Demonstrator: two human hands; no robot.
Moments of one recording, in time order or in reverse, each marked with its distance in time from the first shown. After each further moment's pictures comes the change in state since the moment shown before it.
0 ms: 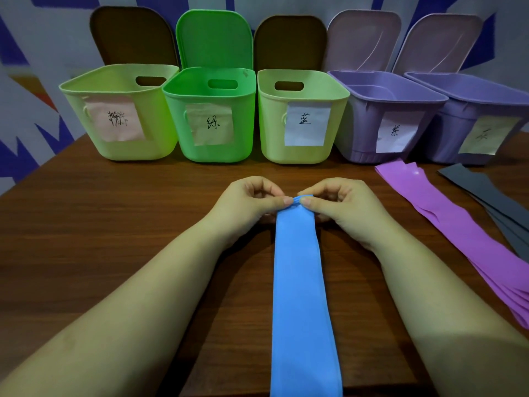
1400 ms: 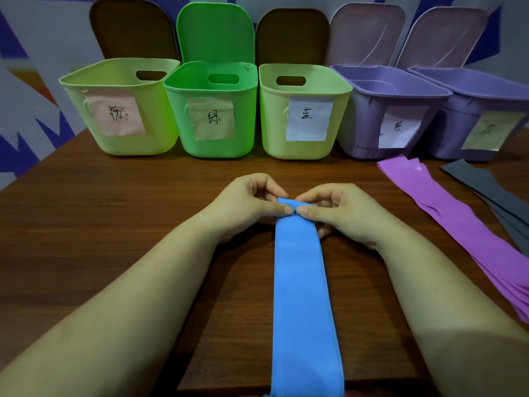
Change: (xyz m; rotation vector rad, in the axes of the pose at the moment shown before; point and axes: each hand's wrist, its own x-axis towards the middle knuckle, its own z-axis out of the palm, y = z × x) left_hand 0.001 -0.003 -0.009 0.142 -0.107 -0.030; right_hand -0.004 -0.003 0.000 -0.026 -0.216 0.165
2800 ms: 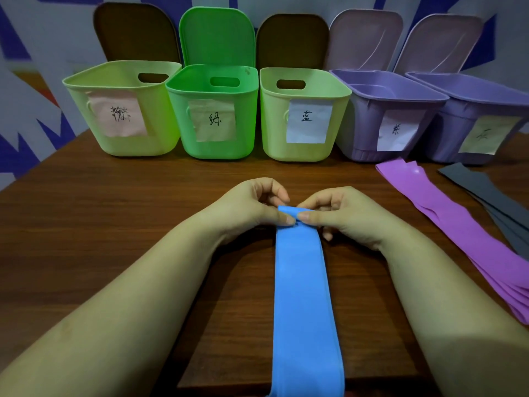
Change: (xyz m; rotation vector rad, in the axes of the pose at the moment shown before) left_hand -0.002 0.000 -0.001 -0.007 -0.106 0.013; right_hand -0.007 -0.006 -0.002 -0.068 -0.062 0.002
